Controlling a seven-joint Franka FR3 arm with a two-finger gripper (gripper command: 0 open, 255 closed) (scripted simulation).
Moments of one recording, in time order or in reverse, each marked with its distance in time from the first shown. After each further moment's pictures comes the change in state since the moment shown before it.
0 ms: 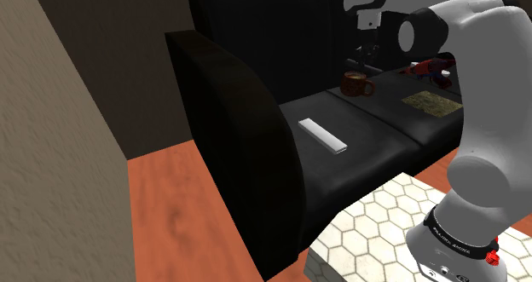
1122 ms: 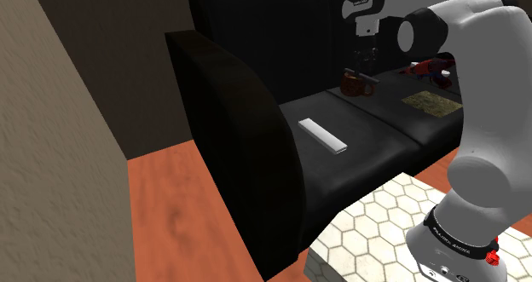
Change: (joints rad) arm 0.009 -0.001 0.001 -0.068 0.001 0.066 0.002
